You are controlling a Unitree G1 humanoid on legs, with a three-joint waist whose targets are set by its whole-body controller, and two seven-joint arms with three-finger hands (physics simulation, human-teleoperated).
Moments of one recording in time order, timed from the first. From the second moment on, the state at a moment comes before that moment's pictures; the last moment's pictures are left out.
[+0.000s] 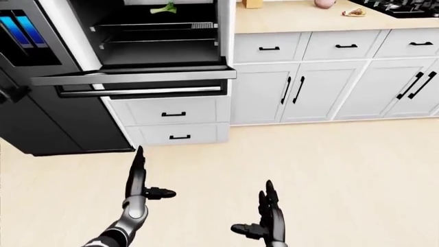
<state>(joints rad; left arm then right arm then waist) -0.54 0.11 0.13 1.41 0.54 -0.54 0.57 -0.13 -0.03 -0.15 1.22 0.40 -0.80 0.34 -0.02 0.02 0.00</state>
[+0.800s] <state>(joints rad) -0.52 0.12 0.14 1.42 0.66 -0.46 0.62 -0.13 -0.02 -0.15 1.23 0.41 -0.80 0.38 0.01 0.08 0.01</state>
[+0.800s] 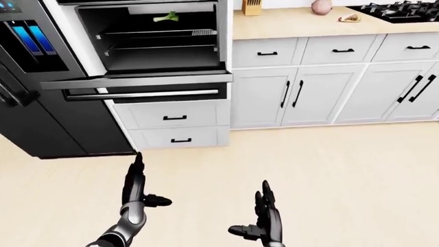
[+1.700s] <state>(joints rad) -0.51 0.12 0.13 1.42 0.66 -0.47 0.62 -0.16 -0.02 -0.16 1.26 0.44 -0.84 0.42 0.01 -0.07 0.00</state>
